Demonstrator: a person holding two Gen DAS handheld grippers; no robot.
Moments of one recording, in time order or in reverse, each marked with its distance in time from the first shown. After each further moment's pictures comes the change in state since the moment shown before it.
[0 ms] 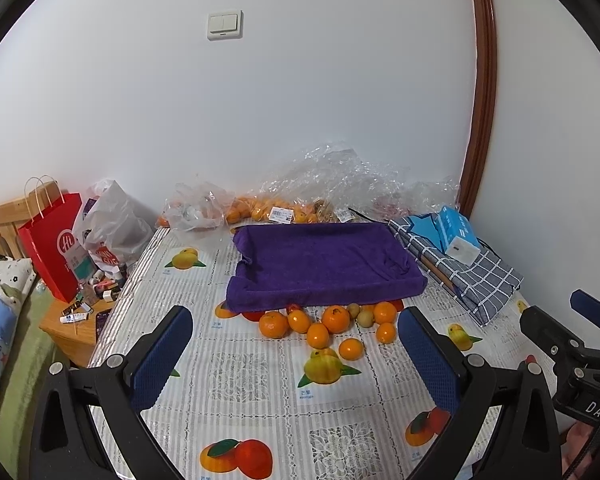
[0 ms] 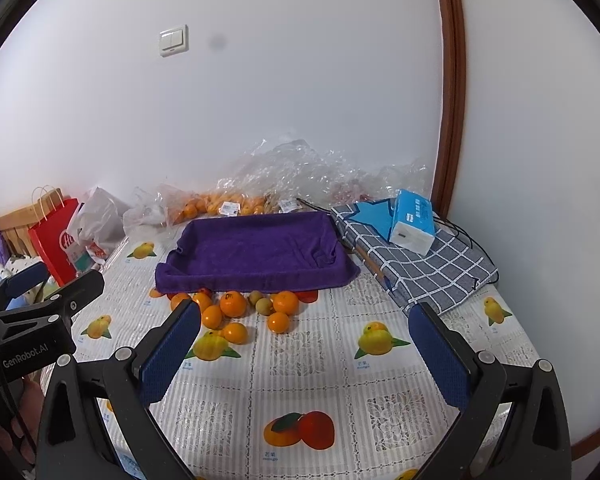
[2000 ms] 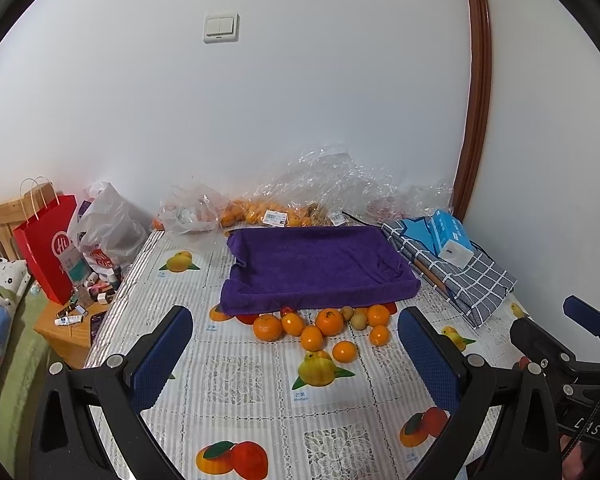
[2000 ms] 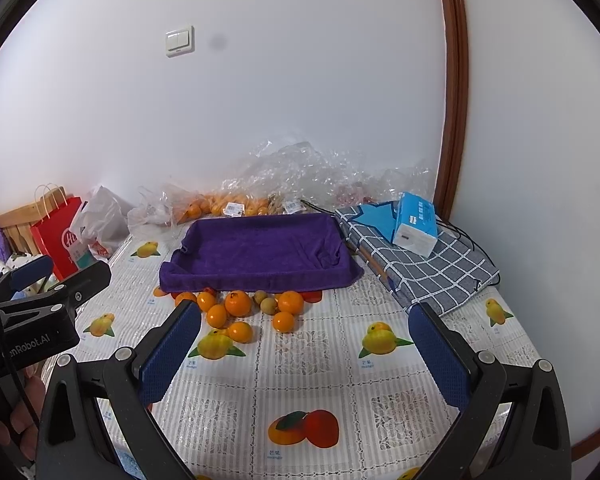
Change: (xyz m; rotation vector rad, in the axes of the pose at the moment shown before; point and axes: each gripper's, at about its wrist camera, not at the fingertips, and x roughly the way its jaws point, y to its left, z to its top) left arm -0.001 -0.003 0.003 0.002 -0.007 -0.020; right arm -0.004 0.006 -0.005 -0.008 -0.009 0.003
